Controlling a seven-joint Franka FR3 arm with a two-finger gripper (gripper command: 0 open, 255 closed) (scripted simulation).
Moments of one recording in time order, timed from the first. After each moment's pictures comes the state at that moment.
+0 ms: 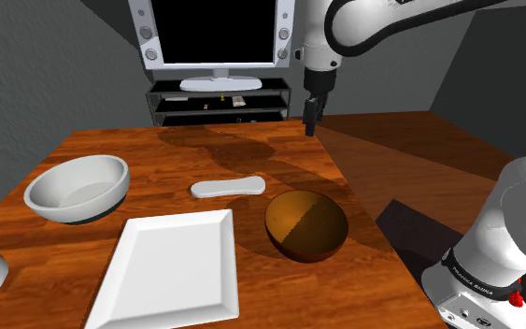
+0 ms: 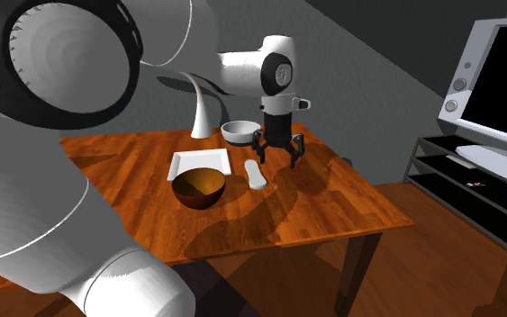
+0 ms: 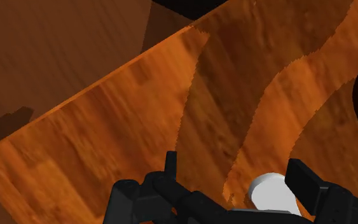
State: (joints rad) arm 0.18 -0.26 -0.01 -2.19 -0.06 1.90 -0.17
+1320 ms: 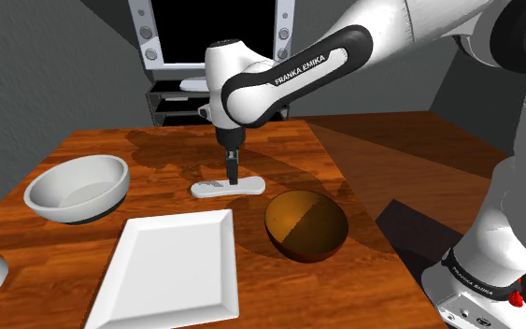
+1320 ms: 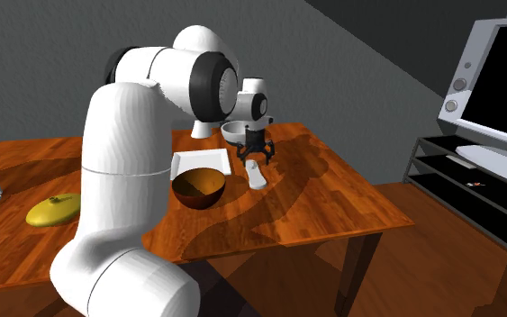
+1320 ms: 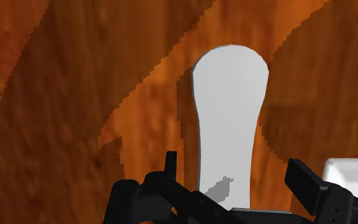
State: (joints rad) arm 0.33 0.33 0.12 -1.79 -0.08 2.12 -0.40
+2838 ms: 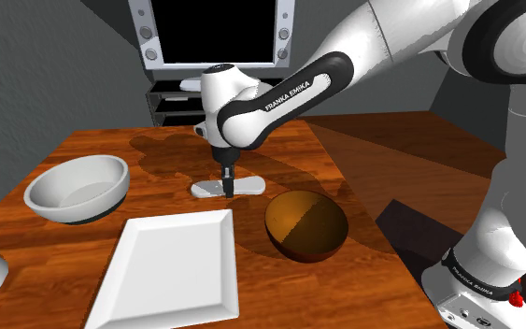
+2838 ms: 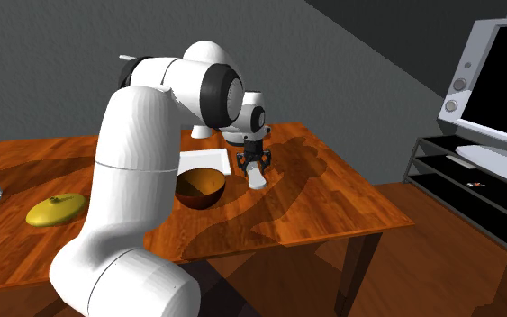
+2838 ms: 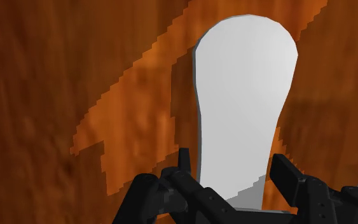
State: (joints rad) arm 0.34 0.42 0.13 -1.79 -0.09 2.20 -0.41
